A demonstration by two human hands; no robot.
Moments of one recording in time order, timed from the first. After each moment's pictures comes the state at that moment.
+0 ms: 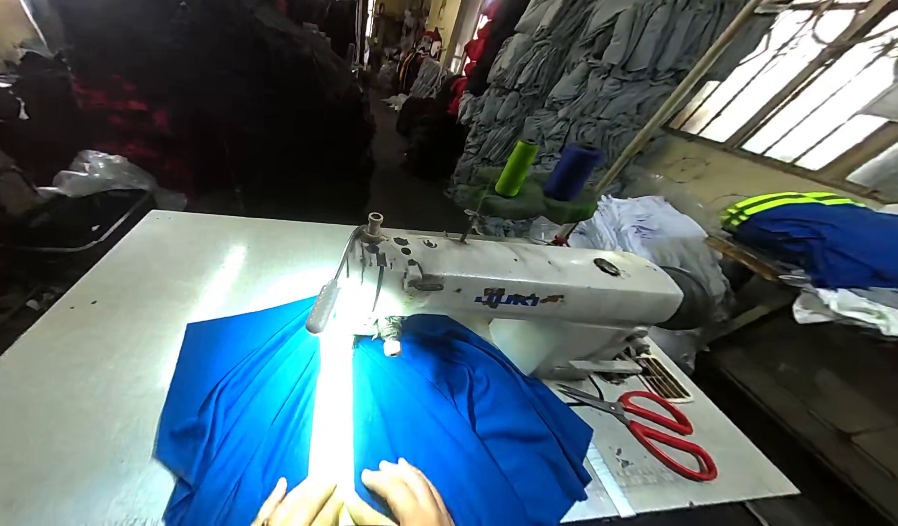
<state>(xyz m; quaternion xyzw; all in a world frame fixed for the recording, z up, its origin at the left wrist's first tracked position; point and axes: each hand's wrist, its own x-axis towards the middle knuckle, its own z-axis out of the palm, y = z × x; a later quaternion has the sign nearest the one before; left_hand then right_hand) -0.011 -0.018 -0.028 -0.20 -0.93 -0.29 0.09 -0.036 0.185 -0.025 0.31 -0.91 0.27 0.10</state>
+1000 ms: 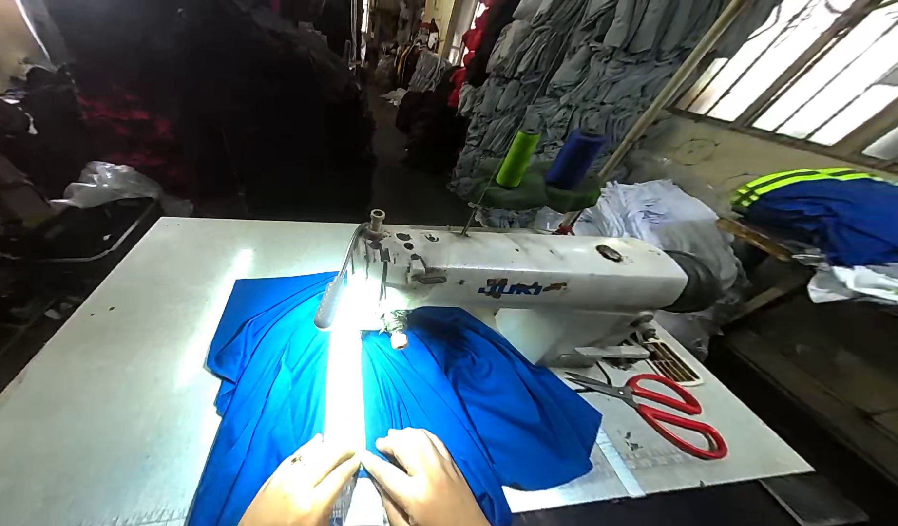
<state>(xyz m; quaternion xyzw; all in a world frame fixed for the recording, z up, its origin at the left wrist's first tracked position) -0.056 -0.030 0.006 -0.32 -0.90 -0.28 0.10 -0.068 0.185 -0.024 0.33 -0.91 0.20 0.15</state>
